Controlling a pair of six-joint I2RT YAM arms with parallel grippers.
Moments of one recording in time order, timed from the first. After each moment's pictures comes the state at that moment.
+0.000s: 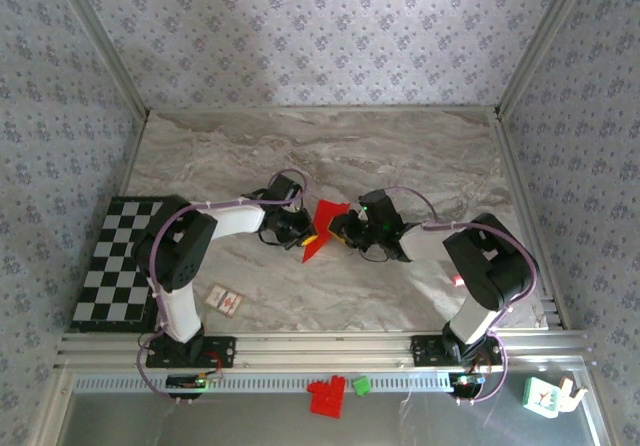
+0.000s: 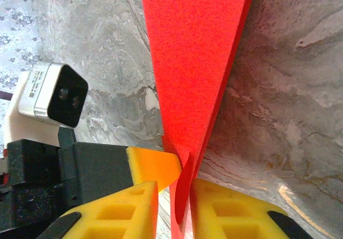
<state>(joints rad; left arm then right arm) -0.62 1.83 1.00 -0.26 0.42 -1.10 0.60 1.67 0.65 0.35 -0.39 1.16</state>
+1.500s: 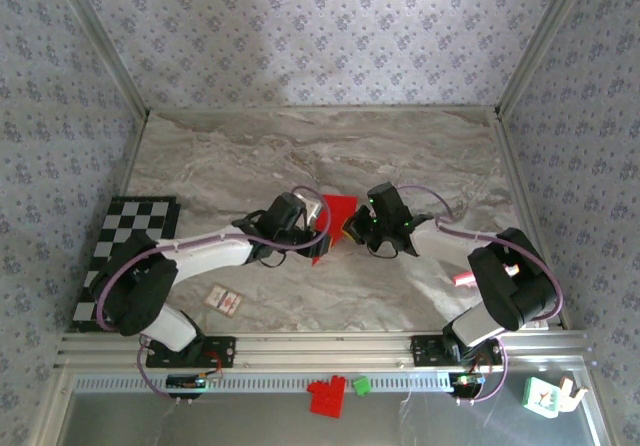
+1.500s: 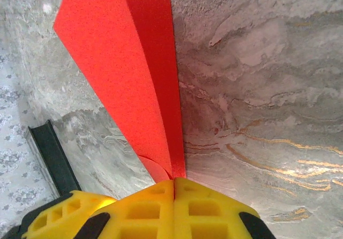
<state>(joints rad) -0.82 1.52 0.79 -0.09 0.13 -0.38 0.56 1.52 0.71 -0.01 -0.32 1.25</state>
